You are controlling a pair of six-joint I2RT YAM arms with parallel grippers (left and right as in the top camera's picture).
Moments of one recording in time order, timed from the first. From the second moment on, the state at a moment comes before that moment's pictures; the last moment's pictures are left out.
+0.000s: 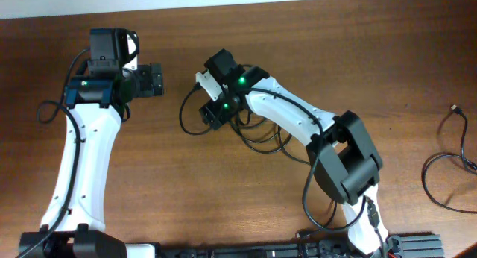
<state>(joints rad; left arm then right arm) -0.04 1.55 1.44 -0.85 -0.14 -0.02 0.65 2.16 1.70 -0.72 -0.26 -0.04</state>
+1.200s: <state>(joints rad) -0.04 1.55 1.44 -0.85 -0.15 -0.02 0.47 2.15 3.11 -1.69 -0.12 0.00</state>
